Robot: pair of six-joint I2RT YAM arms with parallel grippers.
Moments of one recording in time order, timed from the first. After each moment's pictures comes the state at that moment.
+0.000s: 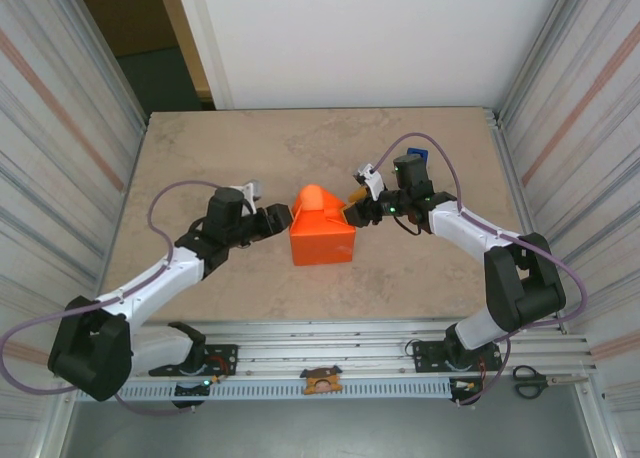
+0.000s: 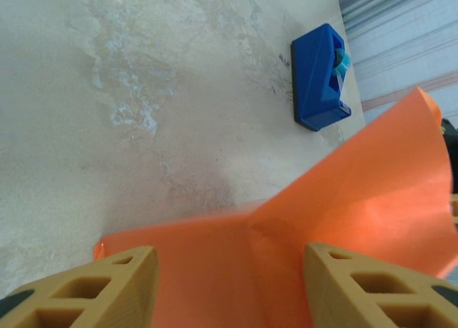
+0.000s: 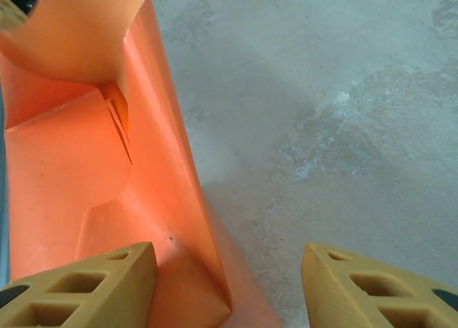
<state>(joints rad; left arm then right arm) -0.47 1.17 0.65 -0.02 0.30 -0.76 0.39 1.52 0.92 -0.10 -0.71 -0.19</state>
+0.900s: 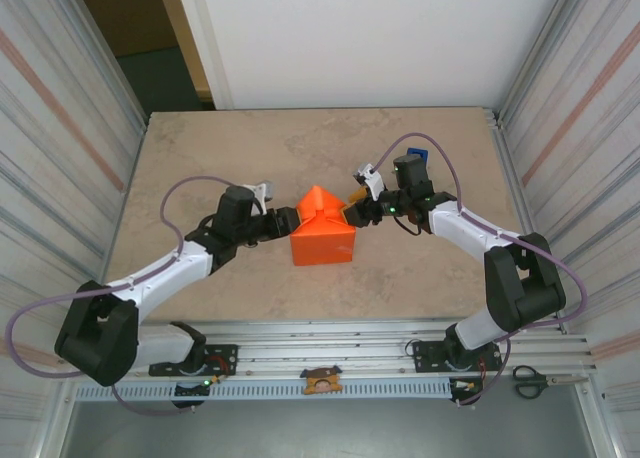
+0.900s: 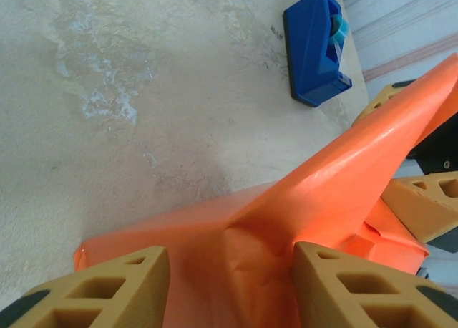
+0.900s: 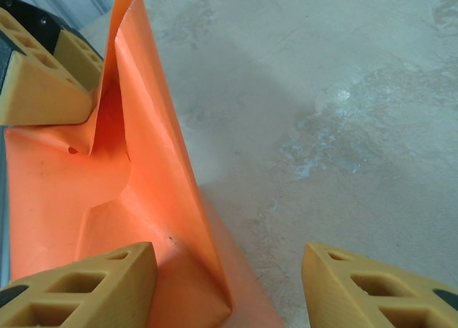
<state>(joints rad) -0.53 1.26 0.68 -0.01 0.32 -0.68 0.39 1.52 0.92 -0.11 -0.71 -0.19</state>
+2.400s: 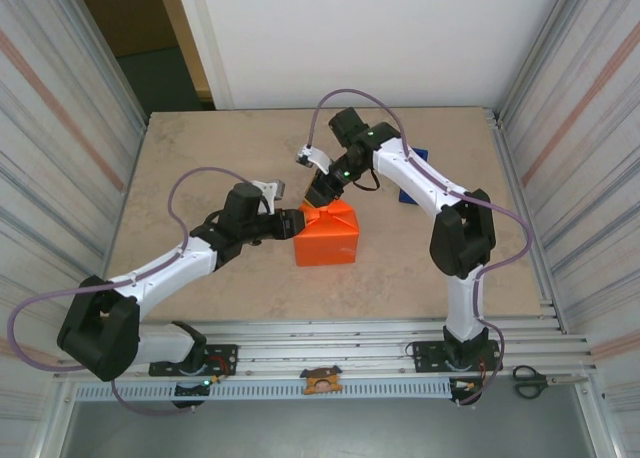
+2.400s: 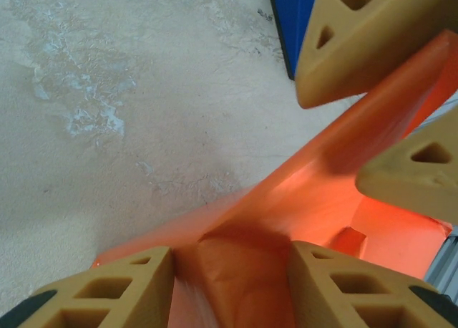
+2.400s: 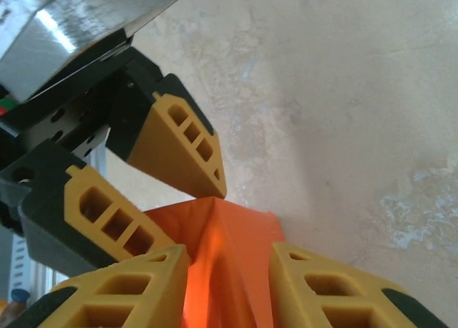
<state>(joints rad) -0.56 1.29 0.73 -0.06 0.30 -0.55 0.57 2.01 1.88 -1.04 -0.72 -0.50</state>
